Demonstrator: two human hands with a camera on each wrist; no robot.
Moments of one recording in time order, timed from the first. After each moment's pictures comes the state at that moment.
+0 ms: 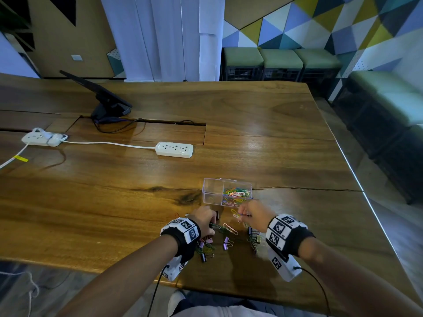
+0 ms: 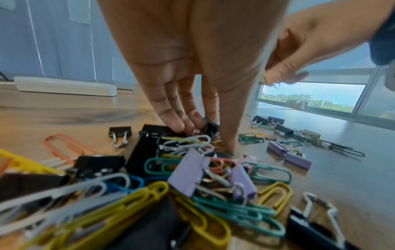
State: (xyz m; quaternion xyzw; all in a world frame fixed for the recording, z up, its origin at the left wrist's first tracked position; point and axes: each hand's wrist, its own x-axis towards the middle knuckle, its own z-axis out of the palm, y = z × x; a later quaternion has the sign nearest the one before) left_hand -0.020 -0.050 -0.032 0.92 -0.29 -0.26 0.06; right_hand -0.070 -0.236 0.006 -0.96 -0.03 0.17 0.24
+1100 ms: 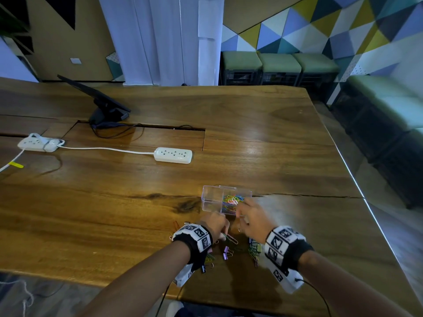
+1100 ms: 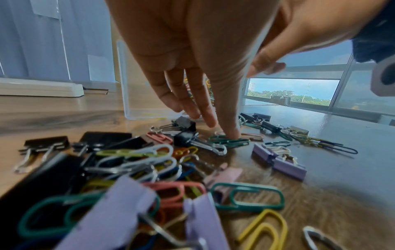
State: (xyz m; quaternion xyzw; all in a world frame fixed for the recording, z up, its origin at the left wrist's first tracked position) left_hand -0.012 -0.081 -0.030 0.89 -0.37 -0.27 0.04; right_hand -0.068 -0.235 -0.008 -0.97 -0.08 0.03 0.21
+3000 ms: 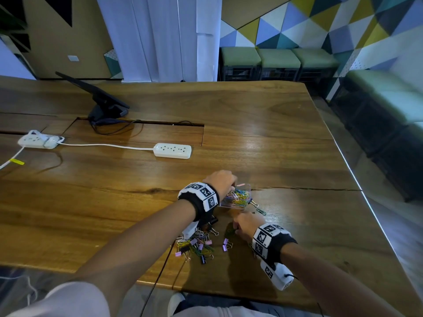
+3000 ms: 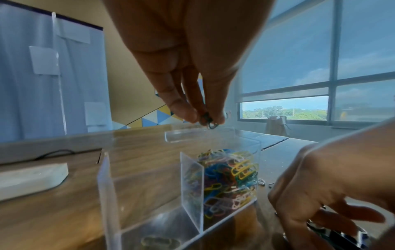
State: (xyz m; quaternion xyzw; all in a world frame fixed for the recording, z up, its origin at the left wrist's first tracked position) left_hand 0.027 -0.106 0.043 0.91 -0.37 -0.13 0.09; right_hand -0.063 -0.217 -0.034 -0.95 0.00 0.30 0.09
